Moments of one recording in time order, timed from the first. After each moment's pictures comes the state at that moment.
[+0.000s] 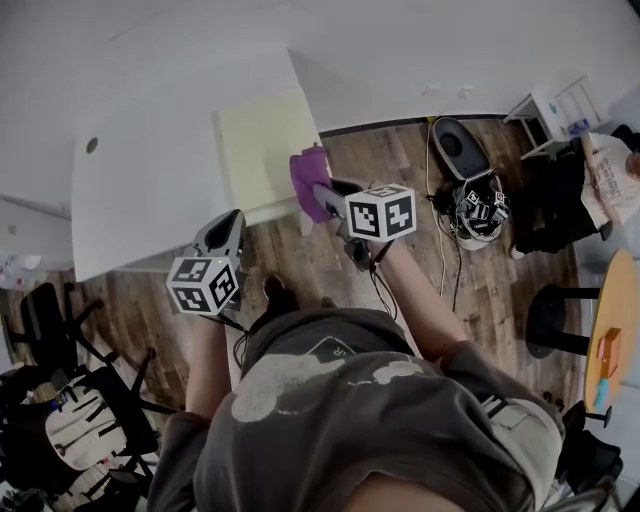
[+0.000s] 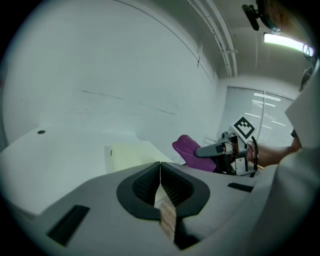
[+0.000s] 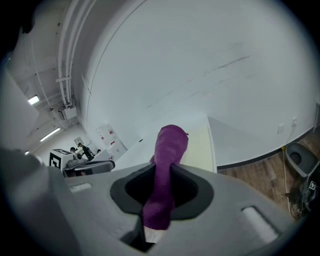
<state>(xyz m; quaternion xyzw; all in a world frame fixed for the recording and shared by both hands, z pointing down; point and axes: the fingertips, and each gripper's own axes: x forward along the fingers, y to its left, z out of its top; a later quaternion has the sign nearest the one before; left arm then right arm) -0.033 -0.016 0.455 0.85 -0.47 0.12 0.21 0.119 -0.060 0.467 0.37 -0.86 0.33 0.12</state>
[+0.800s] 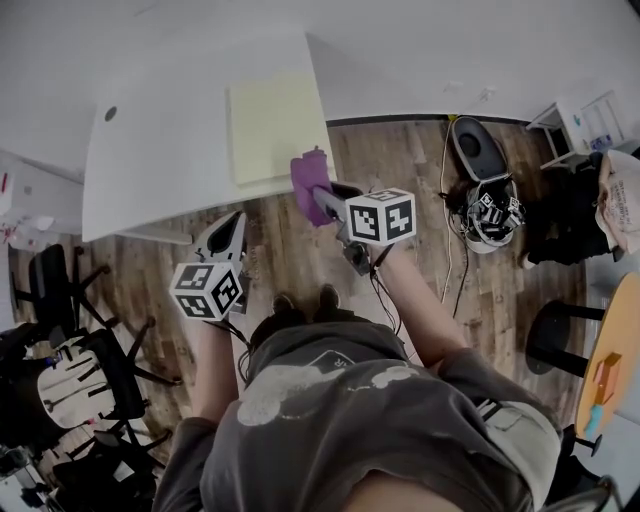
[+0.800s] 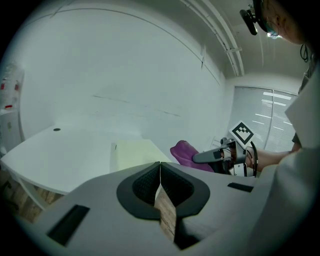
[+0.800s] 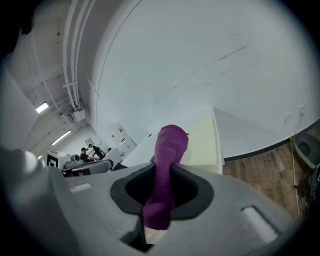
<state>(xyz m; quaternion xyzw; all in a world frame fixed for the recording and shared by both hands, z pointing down) -0.010 0.050 0.447 0.82 -0.52 0.11 0.22 0.130 -0.009 0.476 0.32 -0.87 0.35 0.11</state>
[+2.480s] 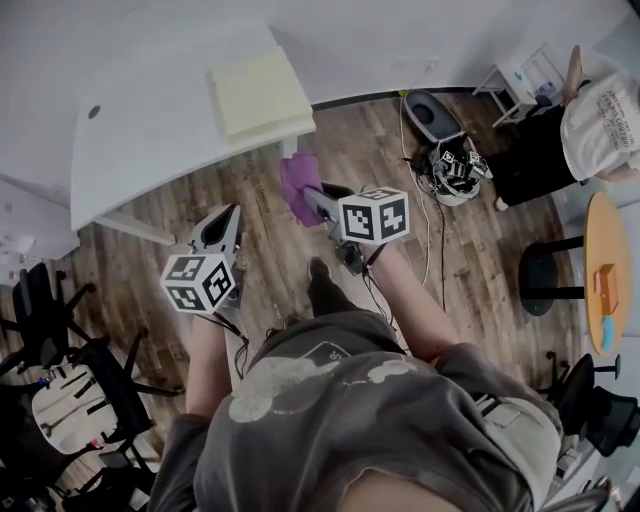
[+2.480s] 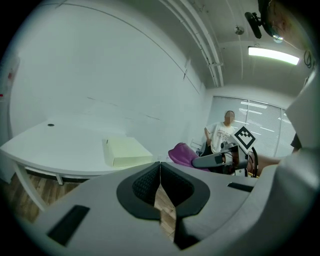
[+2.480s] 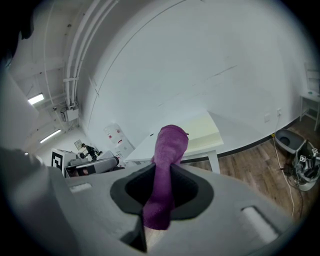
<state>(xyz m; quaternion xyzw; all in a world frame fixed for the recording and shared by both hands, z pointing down) -0.053 0.222 0.428 0.87 -0.43 0.07 0.21 0.085 0.199 0.446 0.40 -0.85 0.33 0.10</state>
